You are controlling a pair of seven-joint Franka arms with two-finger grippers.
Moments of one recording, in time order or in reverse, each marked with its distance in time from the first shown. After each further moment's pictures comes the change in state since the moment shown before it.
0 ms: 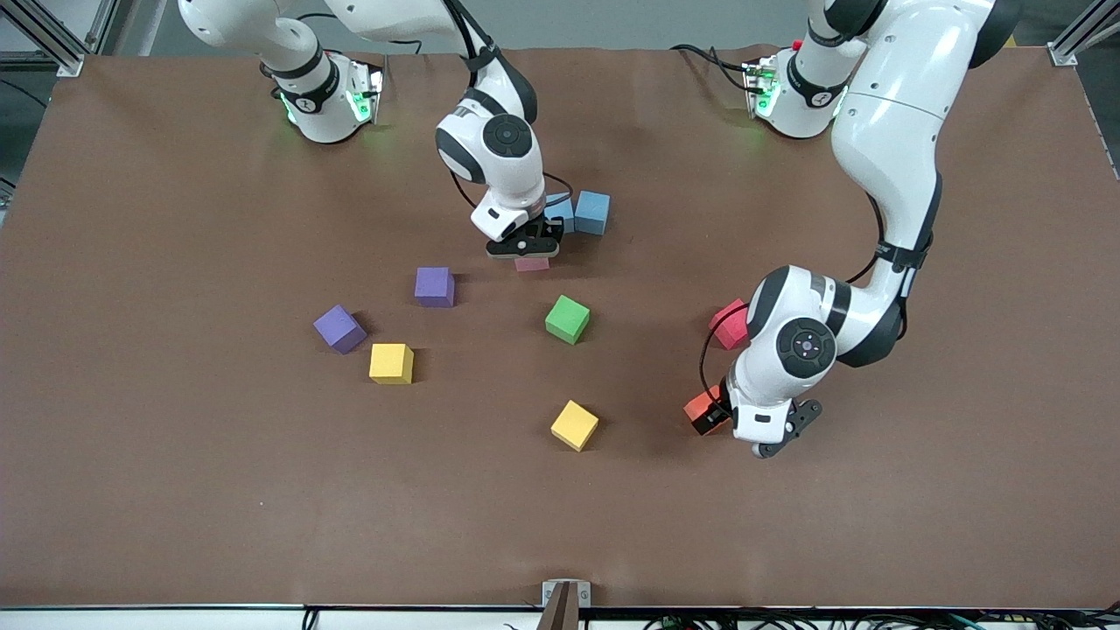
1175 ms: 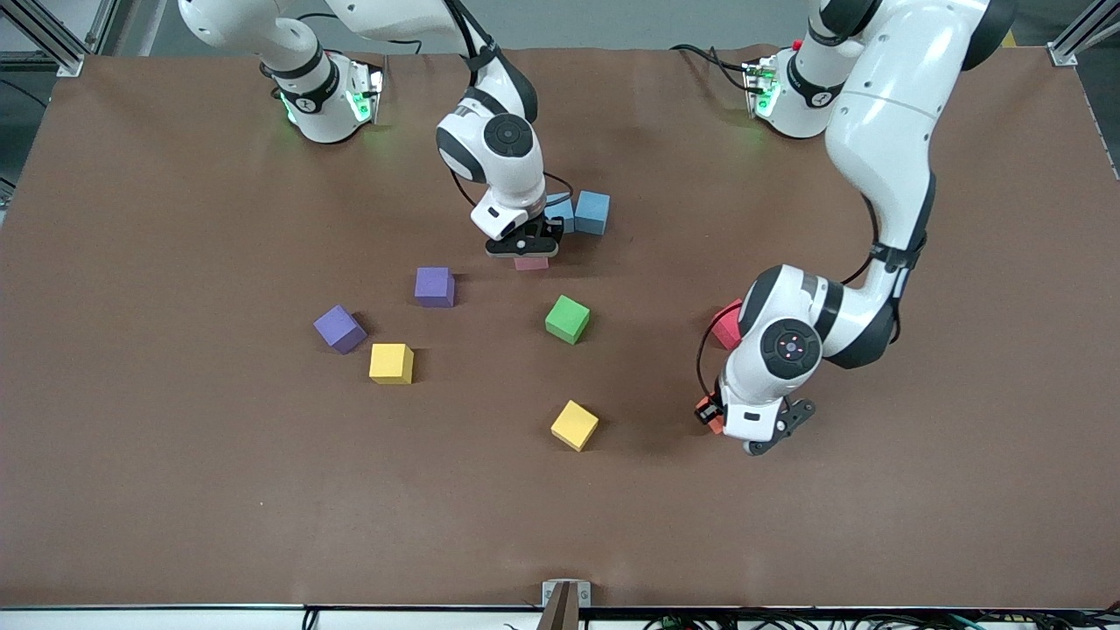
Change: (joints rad) left arm -0.009 -0.041 0.005 0.028 0.046 -0.117 0.000; right arm 0.003 -0.001 0.000 0.000 0.000 -0.007 0.028
